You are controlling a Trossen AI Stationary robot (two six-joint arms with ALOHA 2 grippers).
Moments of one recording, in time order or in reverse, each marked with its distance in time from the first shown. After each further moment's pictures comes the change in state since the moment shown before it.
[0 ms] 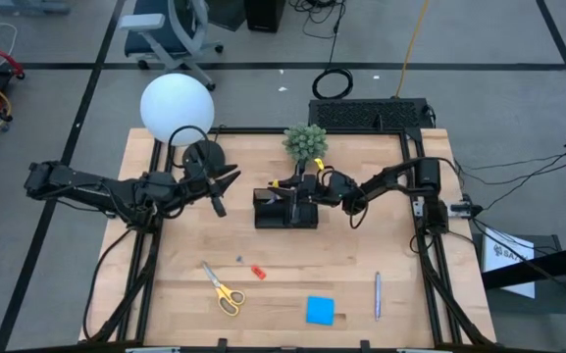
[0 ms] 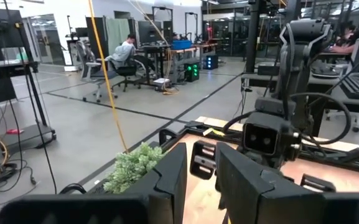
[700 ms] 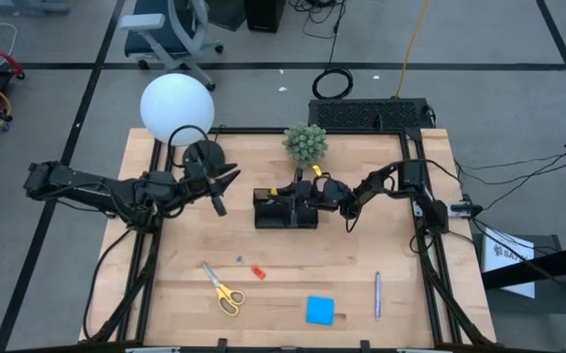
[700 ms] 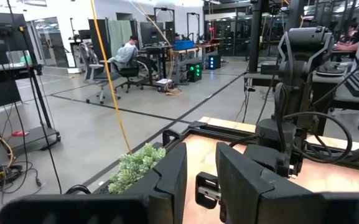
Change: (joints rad) left arm 0.006 0.000 0.000 0.003 -0.003 0.019; right arm 0.007 0.136 -0.002 0.047 0.005 0.059
